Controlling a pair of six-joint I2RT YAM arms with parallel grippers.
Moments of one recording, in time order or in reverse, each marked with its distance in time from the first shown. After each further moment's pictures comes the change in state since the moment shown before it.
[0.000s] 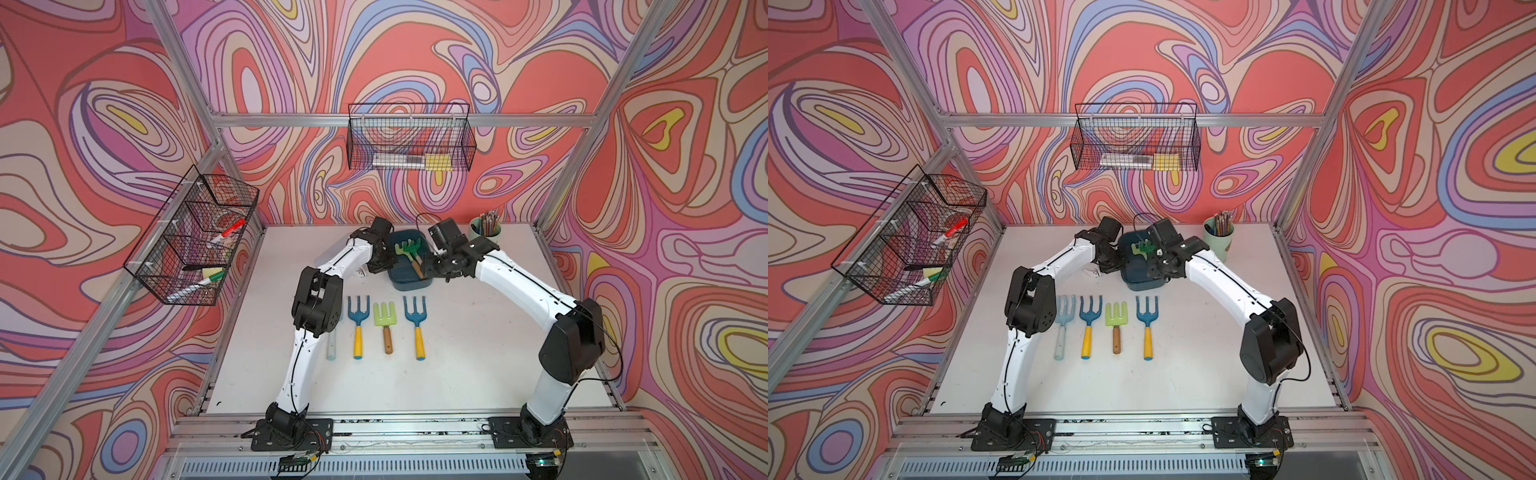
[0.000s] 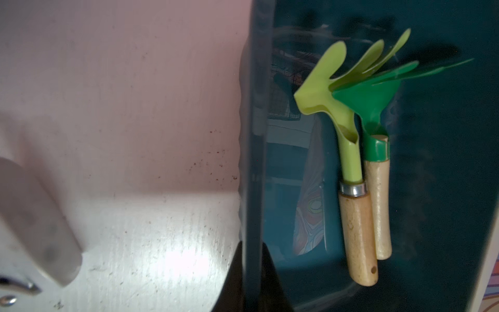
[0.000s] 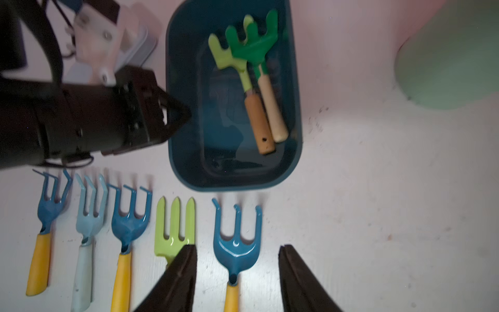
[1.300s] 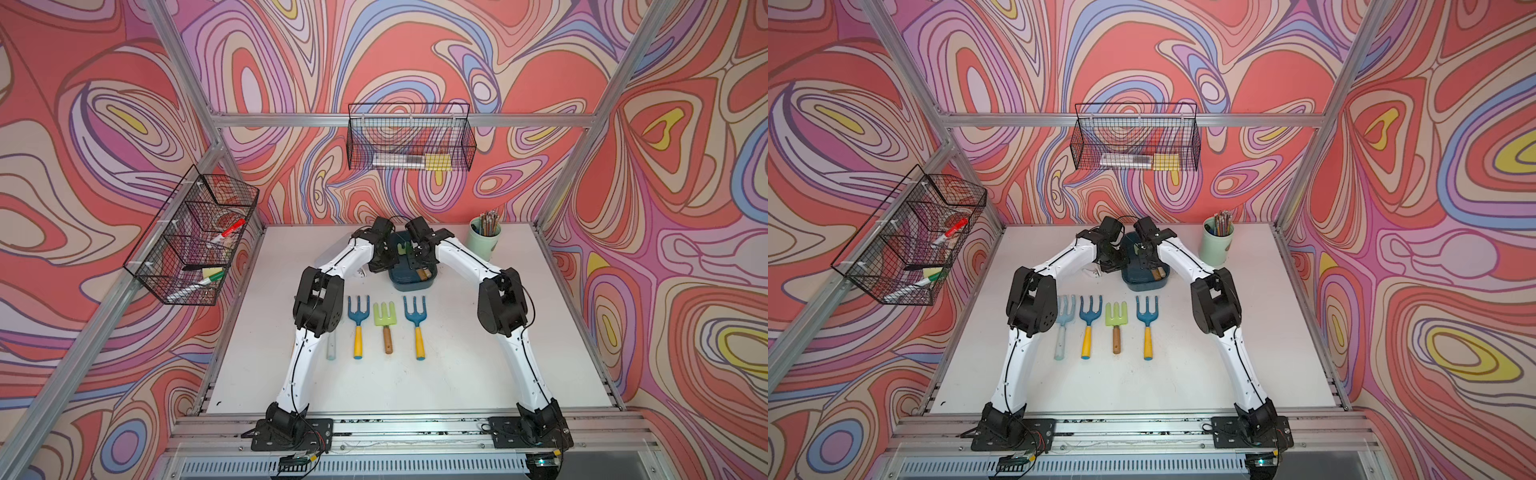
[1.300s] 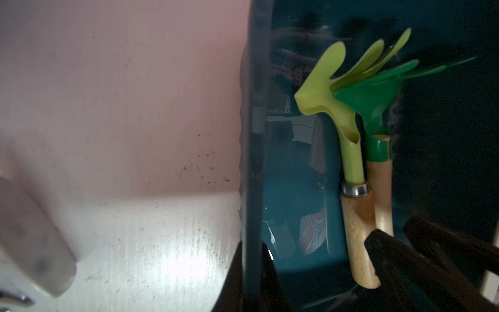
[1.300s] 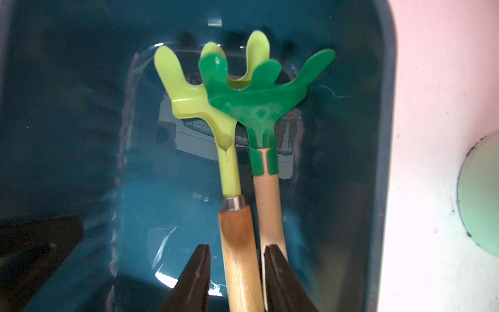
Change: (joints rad) left arm -0.008 0.005 0.008 -0.004 -0.003 0.053; right arm -0.026 0.595 0.455 -0.010 0.095 -0.202
